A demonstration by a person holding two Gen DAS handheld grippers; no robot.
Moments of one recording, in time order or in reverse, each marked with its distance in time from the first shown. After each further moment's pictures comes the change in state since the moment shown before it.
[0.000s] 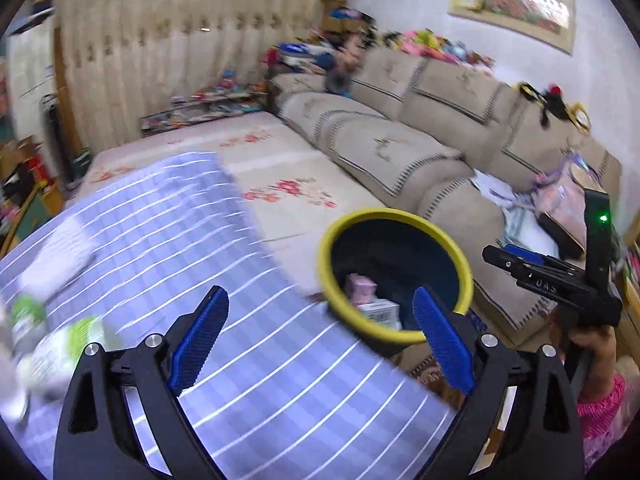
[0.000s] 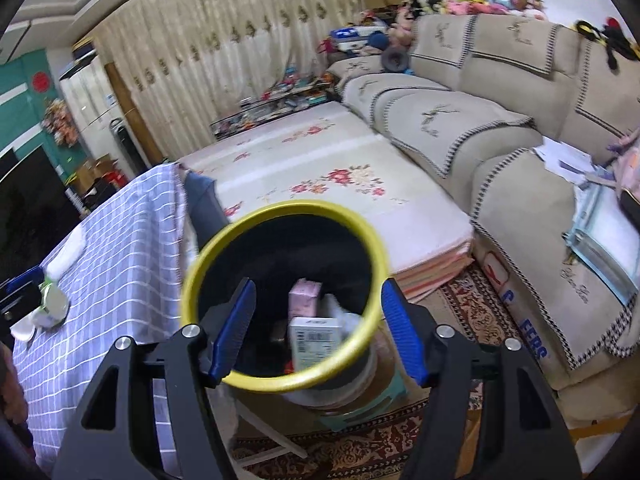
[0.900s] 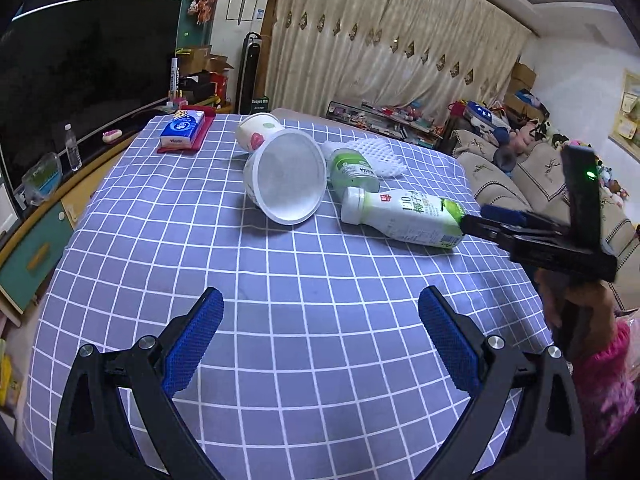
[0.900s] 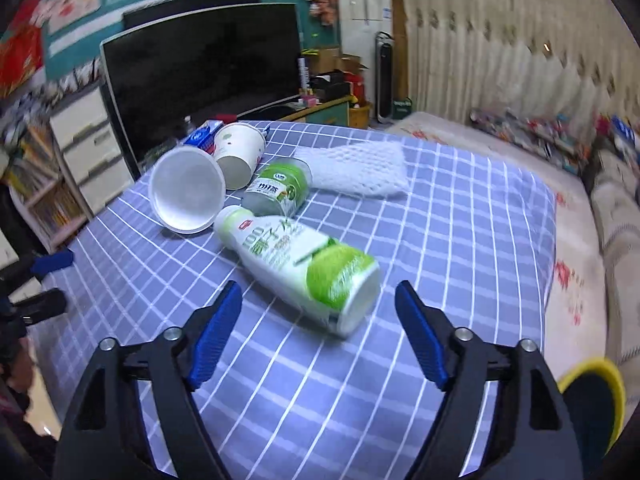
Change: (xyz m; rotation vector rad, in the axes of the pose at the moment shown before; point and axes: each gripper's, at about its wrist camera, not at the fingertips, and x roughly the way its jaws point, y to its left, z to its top) left arm -0.175 0.193 -0.180 -0.500 -0.097 0.394; right arm 0.053 0.361 -0.037 -0.768 0.143 0.579
